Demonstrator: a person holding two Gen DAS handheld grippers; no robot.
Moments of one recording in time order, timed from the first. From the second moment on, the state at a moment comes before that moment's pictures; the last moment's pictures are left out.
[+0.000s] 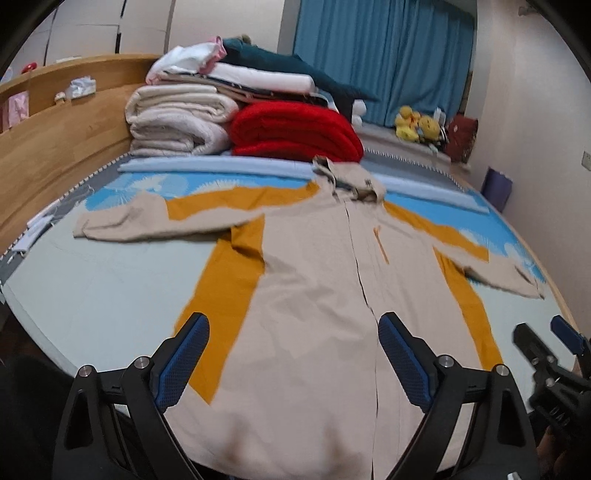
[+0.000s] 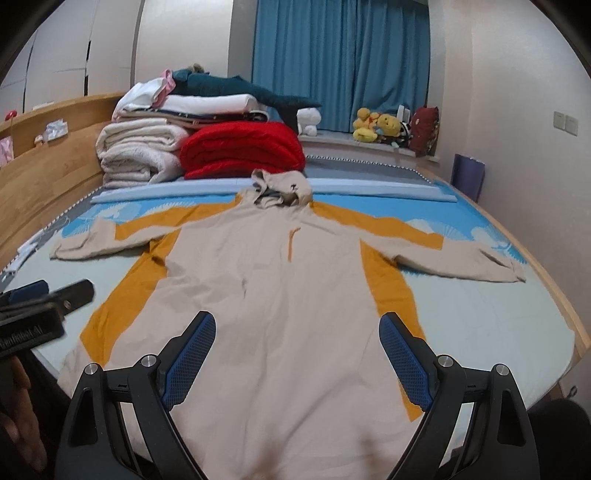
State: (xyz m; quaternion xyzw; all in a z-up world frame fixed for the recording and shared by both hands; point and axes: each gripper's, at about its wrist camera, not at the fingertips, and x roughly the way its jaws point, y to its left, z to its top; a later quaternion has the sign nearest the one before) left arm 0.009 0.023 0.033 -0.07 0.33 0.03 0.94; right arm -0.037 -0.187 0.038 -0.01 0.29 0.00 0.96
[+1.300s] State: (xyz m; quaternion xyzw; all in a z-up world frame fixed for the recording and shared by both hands) left arm 0.315 0.360 -0.069 -0.19 0.46 0.23 0.83; right arm 0.316 -0.197 0.100 0.03 0.31 0.08 0.95
